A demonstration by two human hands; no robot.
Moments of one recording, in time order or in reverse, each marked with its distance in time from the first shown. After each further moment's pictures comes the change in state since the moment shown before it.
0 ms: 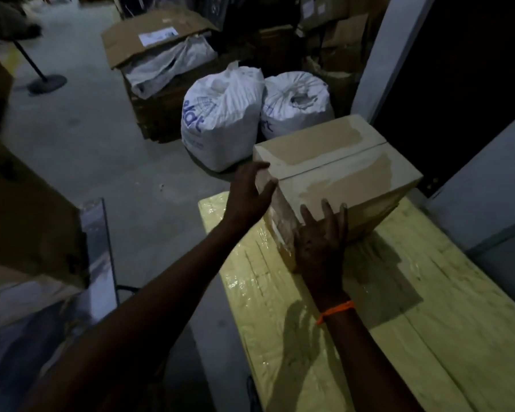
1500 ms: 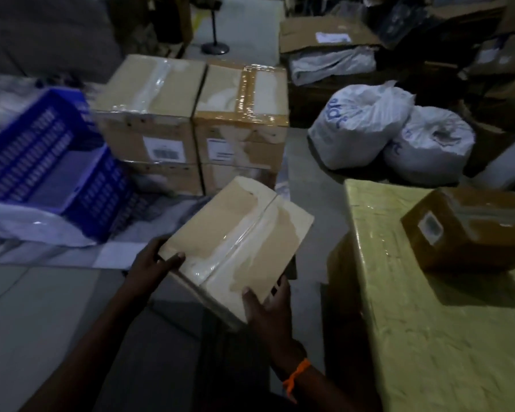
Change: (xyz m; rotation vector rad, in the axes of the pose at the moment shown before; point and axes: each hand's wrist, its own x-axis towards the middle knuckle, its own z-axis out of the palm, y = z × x) left_hand -0.539 -0.204 -0.460 -0.257 0.350 -0.751; right_hand -0.389 -0.413 0.011 0.710 -0.820 0.529
